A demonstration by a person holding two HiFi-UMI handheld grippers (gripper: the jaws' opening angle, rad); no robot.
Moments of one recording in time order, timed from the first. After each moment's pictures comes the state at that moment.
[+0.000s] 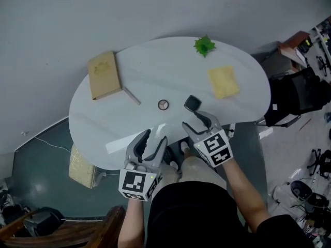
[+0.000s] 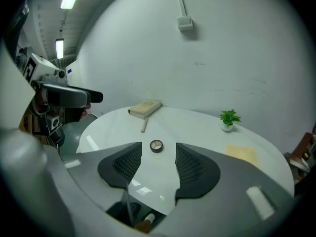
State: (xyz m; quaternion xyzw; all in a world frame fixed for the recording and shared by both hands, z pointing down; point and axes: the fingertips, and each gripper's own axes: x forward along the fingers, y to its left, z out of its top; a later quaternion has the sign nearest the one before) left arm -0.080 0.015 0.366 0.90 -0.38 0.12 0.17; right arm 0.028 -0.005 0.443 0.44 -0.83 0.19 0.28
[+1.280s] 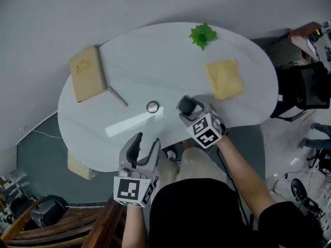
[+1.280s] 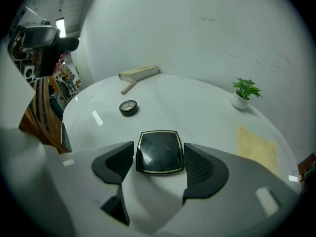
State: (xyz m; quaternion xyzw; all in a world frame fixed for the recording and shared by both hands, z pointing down) left arm -0.046 -0.026 0.410 0.86 -0.42 0.18 0.23; right arm 0.082 -0.065 0.585 0.37 -0.81 0.21 0.41
